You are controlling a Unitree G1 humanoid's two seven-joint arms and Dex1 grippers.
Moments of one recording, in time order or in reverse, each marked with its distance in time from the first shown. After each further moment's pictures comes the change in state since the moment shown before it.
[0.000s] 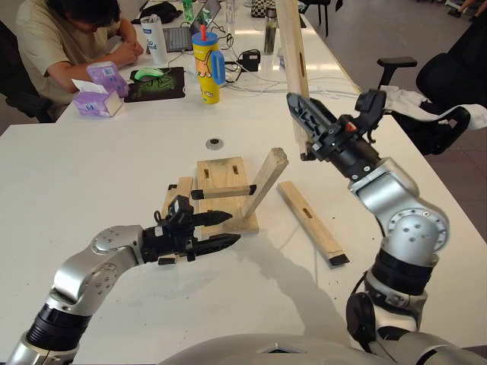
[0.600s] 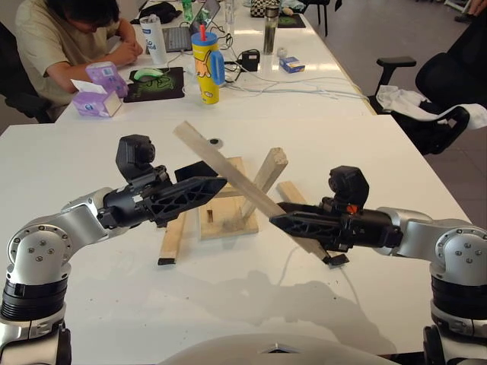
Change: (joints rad) left arm -0.211 0.005 0.224 0.000 -0.704 0.284 0.251; right arm 0.276 -0.400 0.198 0.003 0.450 0.272 0.397
